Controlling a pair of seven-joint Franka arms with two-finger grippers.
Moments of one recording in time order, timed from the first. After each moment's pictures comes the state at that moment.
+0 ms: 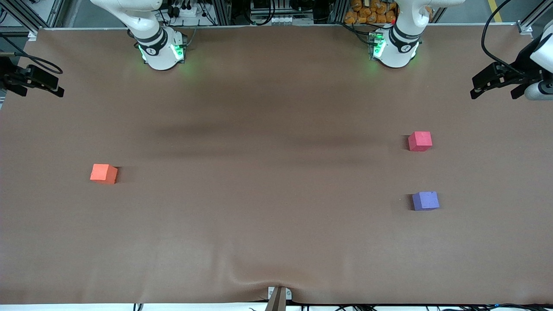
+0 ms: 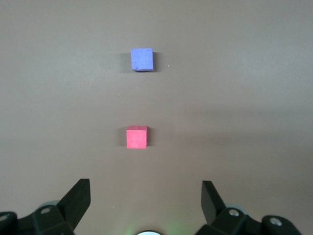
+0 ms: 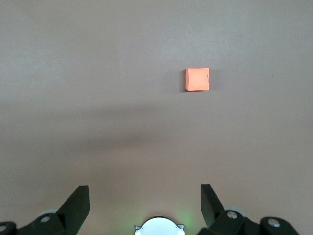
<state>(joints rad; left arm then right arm) -0.12 -0.10 0.05 -1.61 0.00 1.51 -0.06 -0.11 -0.09 0.03 -1.62 0.03 1.42 -0.02</state>
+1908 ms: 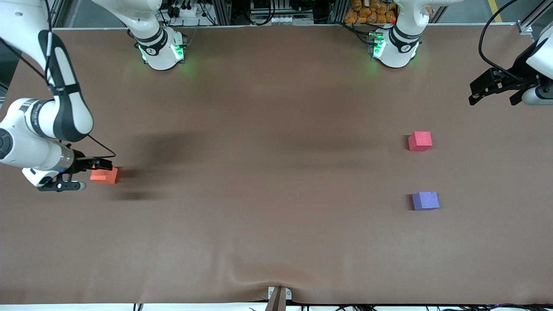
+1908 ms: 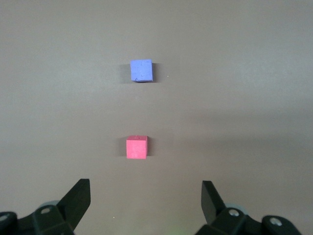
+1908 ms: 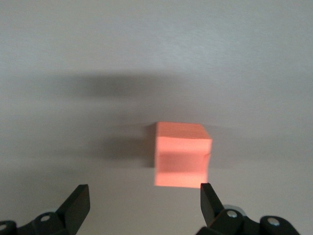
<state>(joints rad) -0.02 -0.08 -0.06 -1.60 0.00 1.55 -0.06 -0.22 0.37 0.02 -1.94 -0.05 2.19 -0.21</state>
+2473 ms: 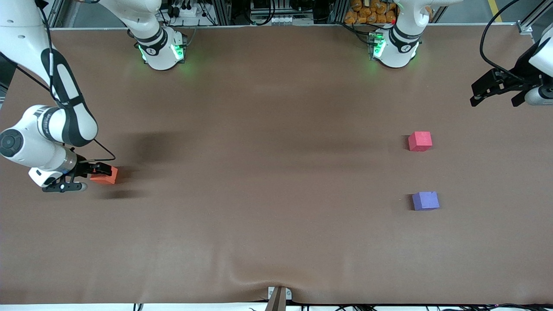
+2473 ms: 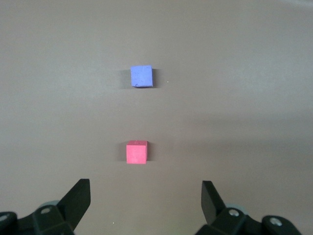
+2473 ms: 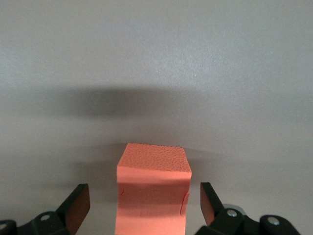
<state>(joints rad) -0.02 -0.08 -0.06 -1.60 0.00 1.58 -0.06 -0.27 0.46 0.02 -2.01 -0.05 2.42 -0.27</state>
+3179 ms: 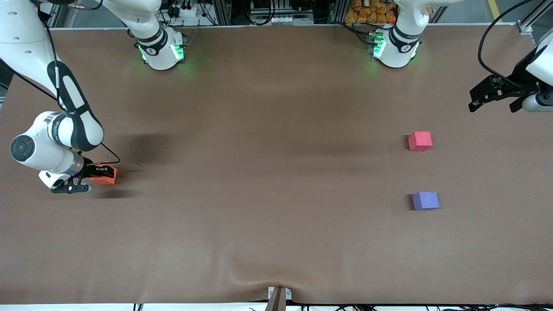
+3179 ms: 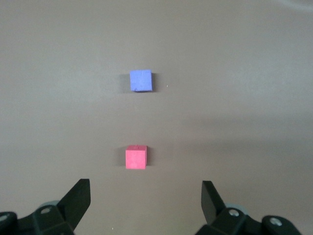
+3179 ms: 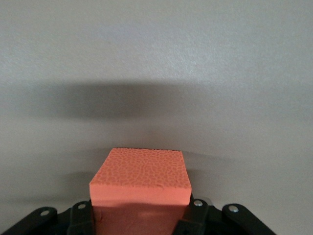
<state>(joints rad) -0.02 -0.06 -0.06 -1.60 0.00 1.61 -0.06 -0.28 0.52 0.02 -2.01 -0.05 2.48 -0.27</state>
